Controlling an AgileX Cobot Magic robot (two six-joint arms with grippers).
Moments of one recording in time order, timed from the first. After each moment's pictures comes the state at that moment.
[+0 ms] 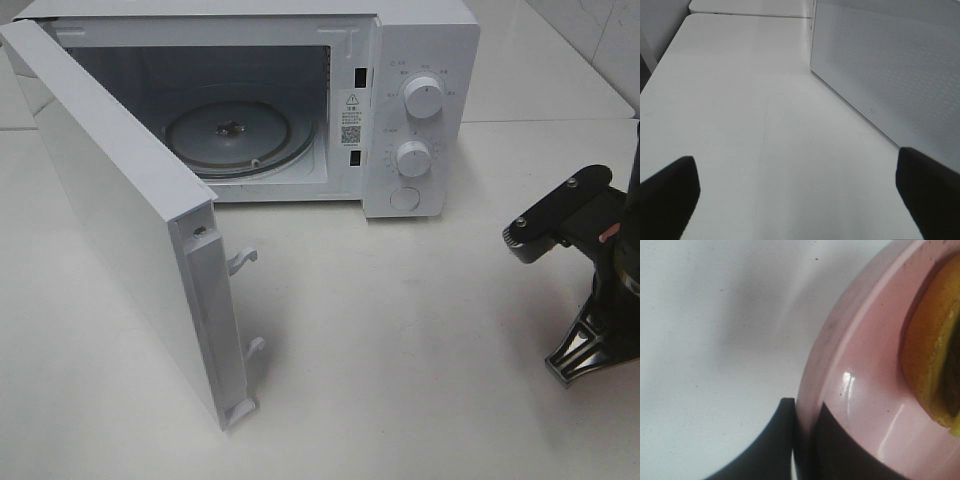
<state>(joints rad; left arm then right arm) 0.07 -0.01 -0.52 -0.08 1.09 0.03 0.65 1.43 -0.64 -0.66 0.91 0.62</state>
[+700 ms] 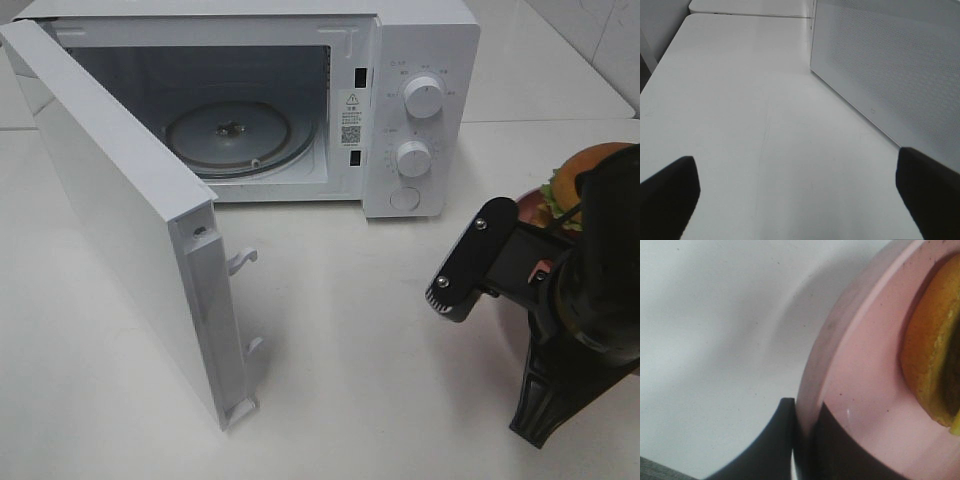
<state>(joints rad) 0.07 -0.01 -0.52 -0.08 1.09 0.03 0.93 1.43 -0.64 -0.69 0.90 0.54</state>
